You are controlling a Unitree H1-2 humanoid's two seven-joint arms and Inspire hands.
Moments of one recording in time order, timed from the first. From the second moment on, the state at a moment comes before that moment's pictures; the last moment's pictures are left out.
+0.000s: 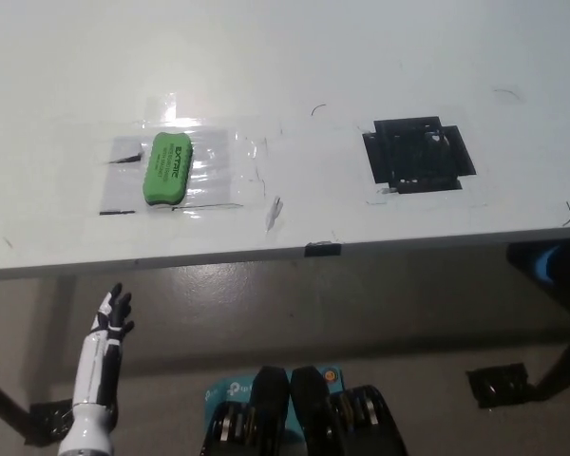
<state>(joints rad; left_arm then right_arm) -0.02 0.06 0.05 0.04 0.07 -0.02 0.09 -0.02 -0.09 -0.43 0.11 0.11 -0.07 -0.17</state>
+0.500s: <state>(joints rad) -0.22 0.19 0.05 -0.24 0.05 0.13 0.03 -0.02 -0.09 -0.43 0.11 0.11 -0.06 -0.18</state>
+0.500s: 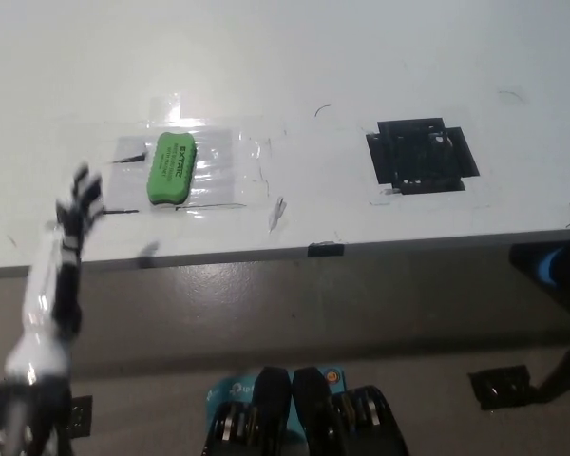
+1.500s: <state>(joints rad) -0.81 0.51 -0.61 0.54 0.67 0.04 0.03 0.01 -0.09 -0.42 0.11 0.11 -0.06 -0.18</state>
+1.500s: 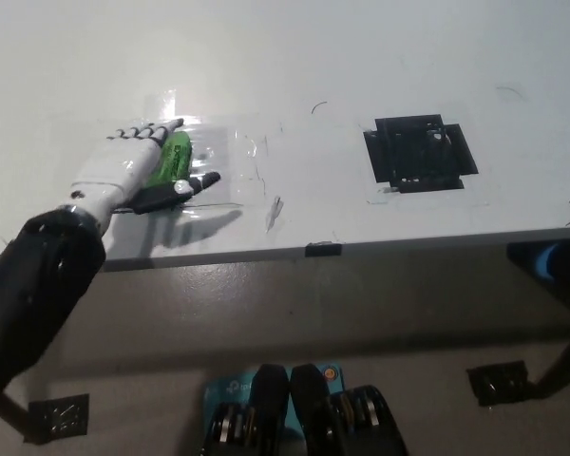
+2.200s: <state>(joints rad) -0.92 0.52 -0.82 0.64 1.03 0.08 -0.01 0.02 -0.09 -0.42 0.08 0.12 -0.06 -0.18</state>
